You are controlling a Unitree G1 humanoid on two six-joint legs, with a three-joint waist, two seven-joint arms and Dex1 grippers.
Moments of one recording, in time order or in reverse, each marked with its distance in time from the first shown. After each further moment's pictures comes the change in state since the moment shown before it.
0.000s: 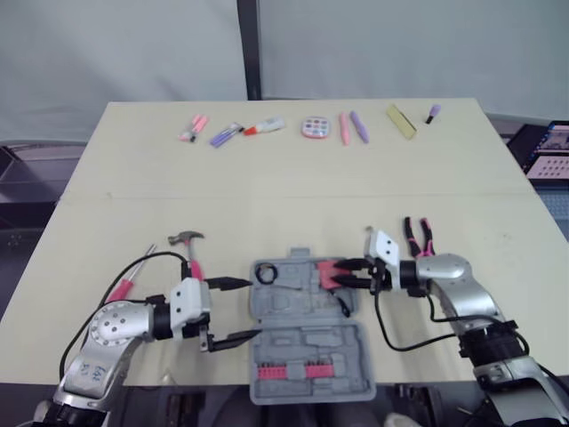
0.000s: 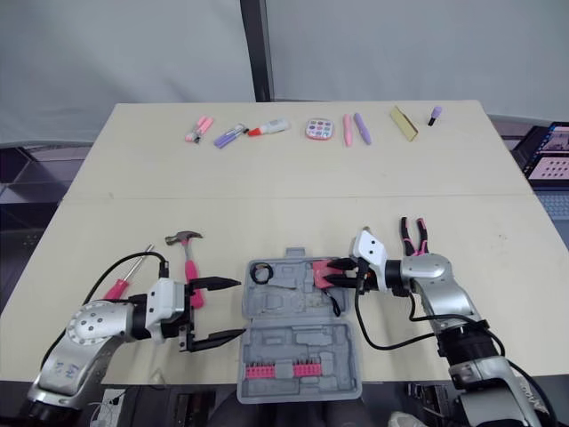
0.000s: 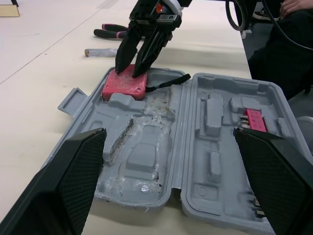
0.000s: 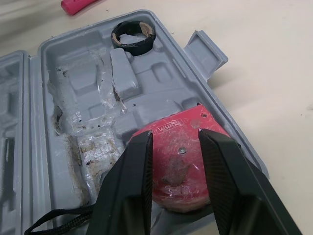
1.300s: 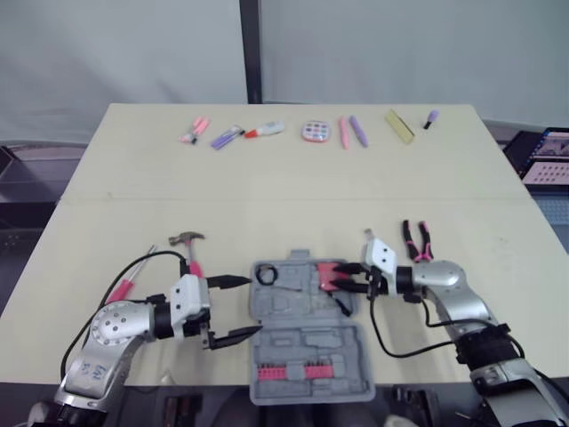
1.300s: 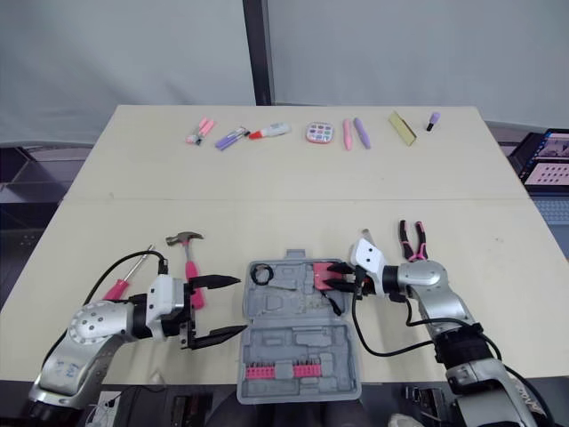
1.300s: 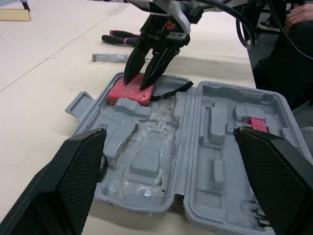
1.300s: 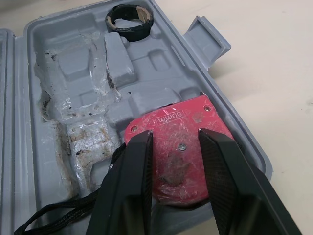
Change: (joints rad) left arm -0.002 -0.016 0.002 -0.005 -0.033 0.038 0.032; right arm 0.014 0.011 0.029 0.079 -0.034 -0.122 -0.041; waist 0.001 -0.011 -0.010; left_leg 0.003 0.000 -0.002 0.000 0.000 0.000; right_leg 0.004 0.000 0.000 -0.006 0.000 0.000
